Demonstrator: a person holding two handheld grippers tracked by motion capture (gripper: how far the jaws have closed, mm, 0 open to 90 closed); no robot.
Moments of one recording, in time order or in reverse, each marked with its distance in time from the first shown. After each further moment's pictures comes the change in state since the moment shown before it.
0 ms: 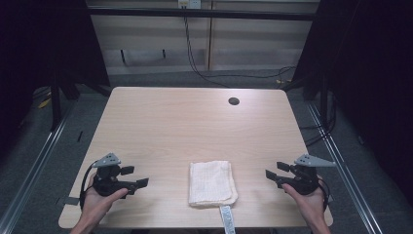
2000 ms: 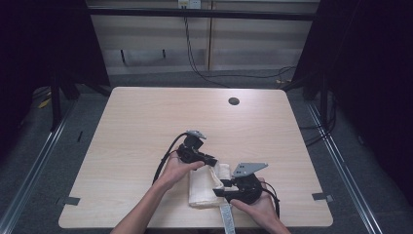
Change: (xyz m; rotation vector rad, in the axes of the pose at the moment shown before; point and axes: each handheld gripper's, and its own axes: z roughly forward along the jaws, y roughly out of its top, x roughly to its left) left arm -0.083 0.116 0.198 0.220 -0.347 0.110; right arm 0.122 0.014 0.079 0.184 0.338 -0.204
